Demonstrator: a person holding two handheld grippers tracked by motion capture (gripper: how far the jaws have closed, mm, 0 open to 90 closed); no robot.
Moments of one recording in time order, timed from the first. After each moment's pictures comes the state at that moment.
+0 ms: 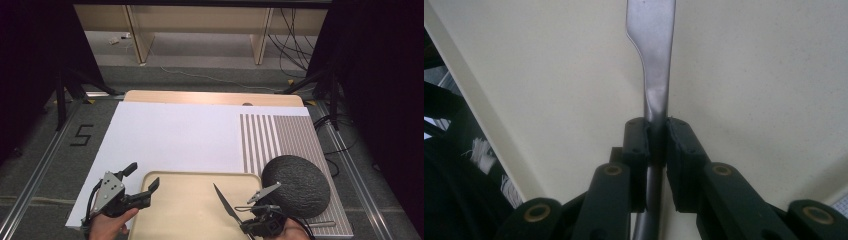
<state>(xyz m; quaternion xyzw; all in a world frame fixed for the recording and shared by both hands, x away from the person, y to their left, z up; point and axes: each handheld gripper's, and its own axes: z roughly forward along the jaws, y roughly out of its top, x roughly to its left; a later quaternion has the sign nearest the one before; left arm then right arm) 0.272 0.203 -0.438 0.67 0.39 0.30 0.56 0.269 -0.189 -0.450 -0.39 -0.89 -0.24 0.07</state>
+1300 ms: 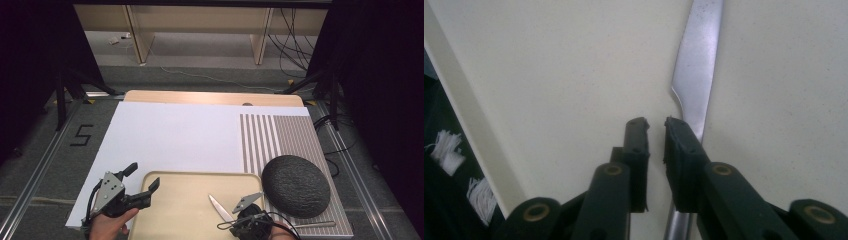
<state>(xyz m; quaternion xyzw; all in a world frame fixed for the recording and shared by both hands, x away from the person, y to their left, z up) 0.272 0.202 -0.439 0.67 0.39 0.30 0.56 0.256 -0.156 -0.457 -0.33 -0.92 -0.23 0.01</state>
